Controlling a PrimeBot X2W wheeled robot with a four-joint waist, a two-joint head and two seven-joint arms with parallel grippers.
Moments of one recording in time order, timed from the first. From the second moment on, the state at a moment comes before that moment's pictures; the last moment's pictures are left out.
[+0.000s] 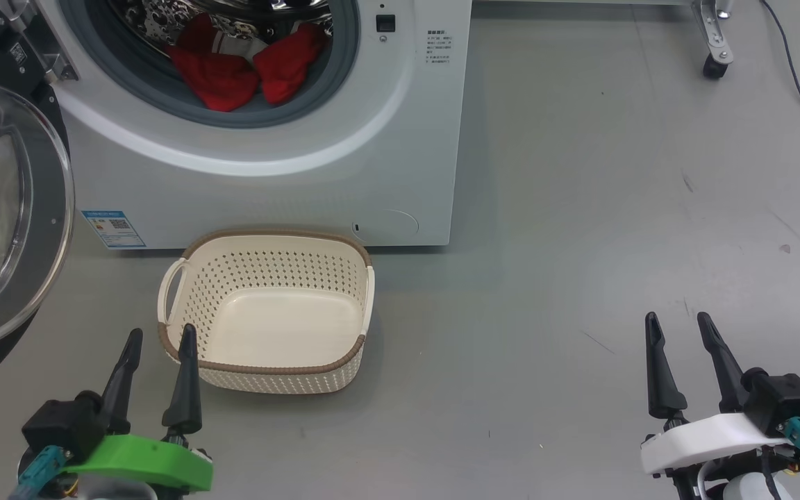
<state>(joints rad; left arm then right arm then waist) -0.03 0.10 -0.13 0.19 -0.52 -0.12 -0.25 0.05 -0.07 0.08 0.15 0.32 0.12 -0.25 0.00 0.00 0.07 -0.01</state>
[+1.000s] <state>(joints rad) -0.03 0.12 -0.11 0.18 -0.51 -0.12 -0.25 0.05 -0.06 0.07 0.15 0.32 0.12 -0.25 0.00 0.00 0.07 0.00</state>
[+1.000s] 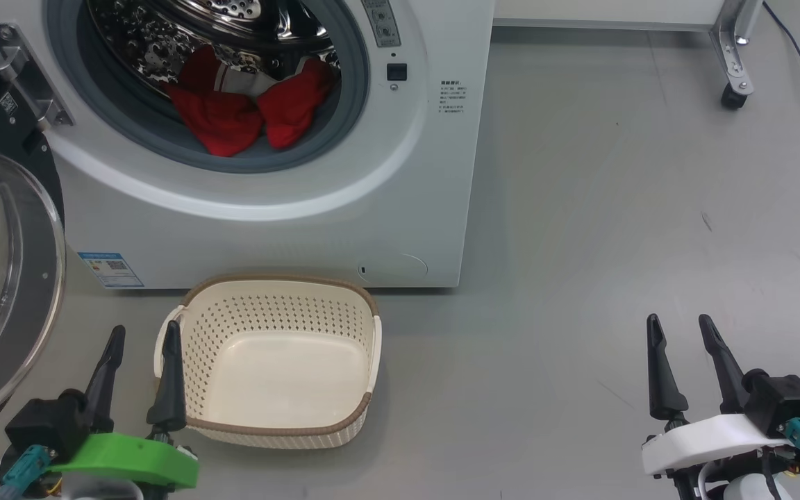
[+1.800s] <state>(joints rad) -0.03 0.12 -0.10 0.18 -0.51 -0.12 -0.25 0.05 -0.06 0.07 0.16 0.32 0.12 -0.25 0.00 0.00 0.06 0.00</state>
